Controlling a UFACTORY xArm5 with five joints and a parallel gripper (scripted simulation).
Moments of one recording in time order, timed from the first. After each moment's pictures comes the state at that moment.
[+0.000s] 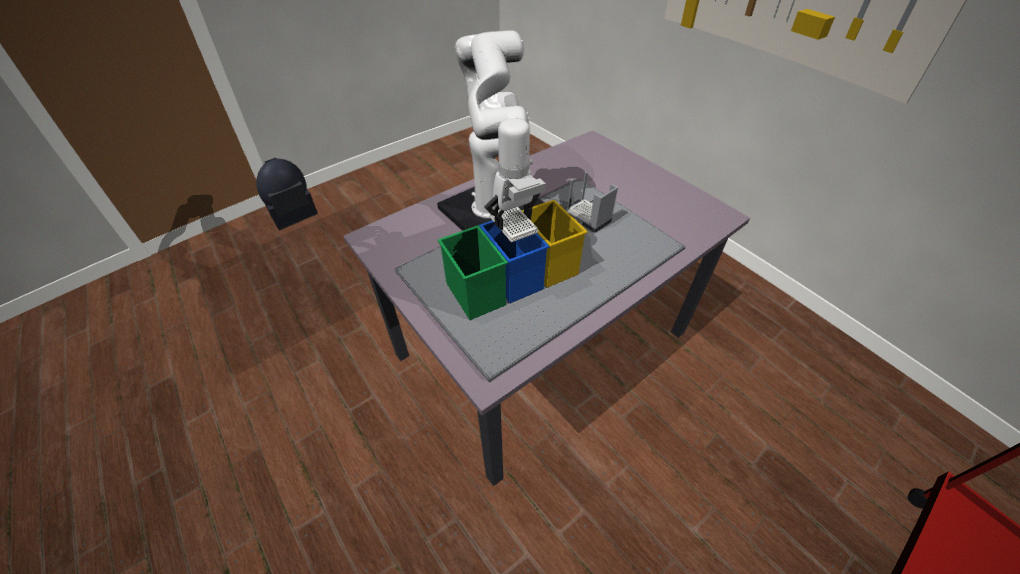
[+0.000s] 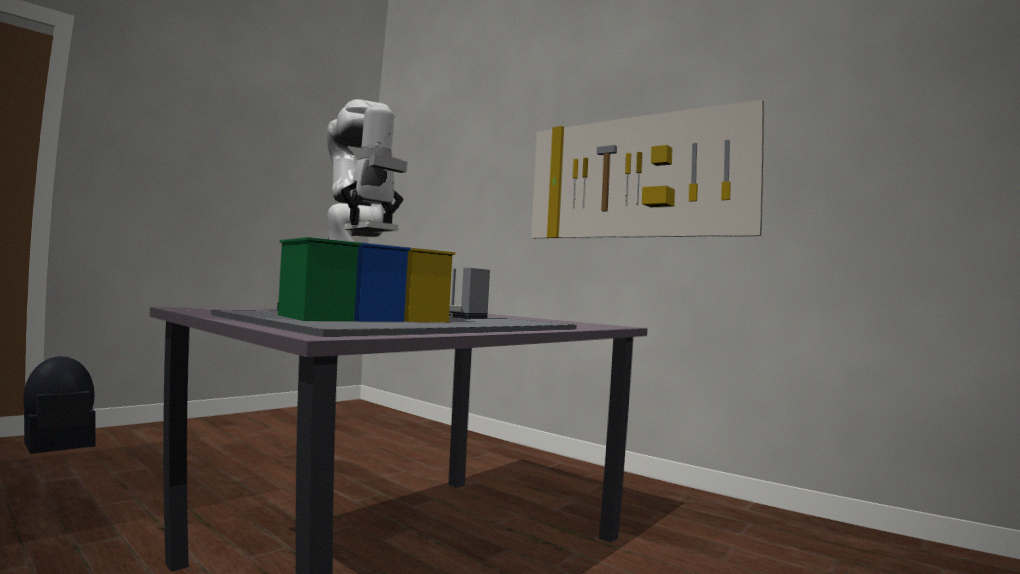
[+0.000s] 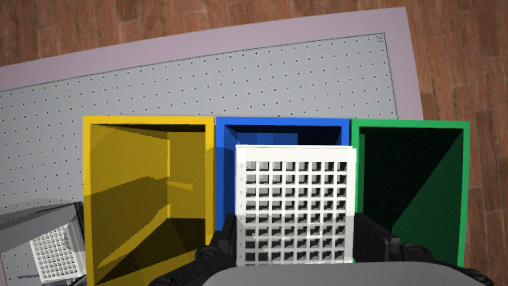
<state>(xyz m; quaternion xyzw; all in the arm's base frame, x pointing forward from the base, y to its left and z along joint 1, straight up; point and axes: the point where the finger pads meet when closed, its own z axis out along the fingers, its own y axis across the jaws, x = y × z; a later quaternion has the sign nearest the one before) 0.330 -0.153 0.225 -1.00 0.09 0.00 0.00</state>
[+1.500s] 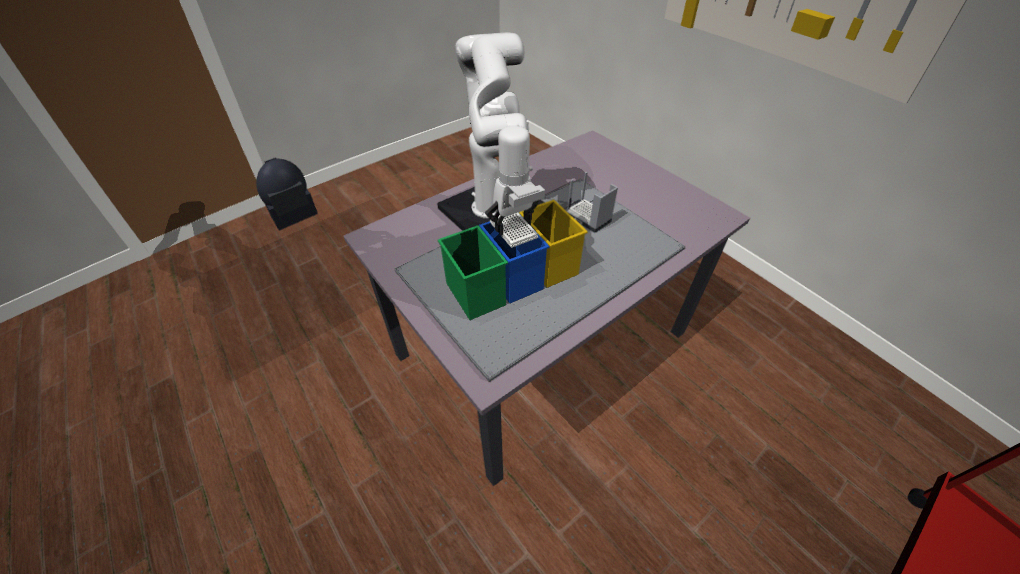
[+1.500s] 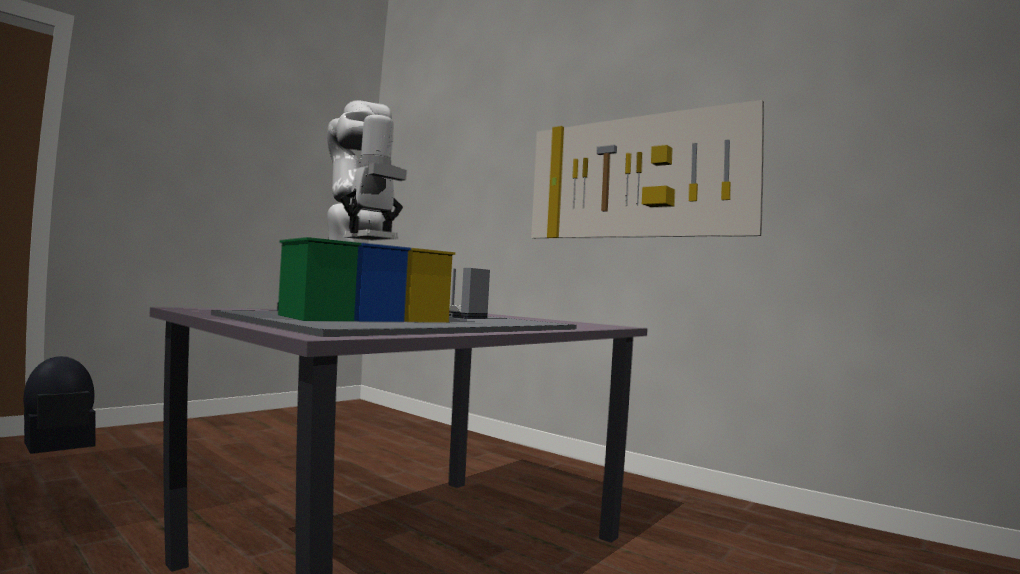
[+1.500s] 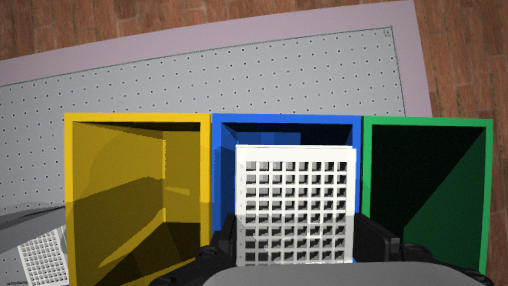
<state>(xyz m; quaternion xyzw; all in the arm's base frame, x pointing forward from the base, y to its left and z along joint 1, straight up) 0.330 -0.153 0.205 -1.00 0.09 0.00 0.00</state>
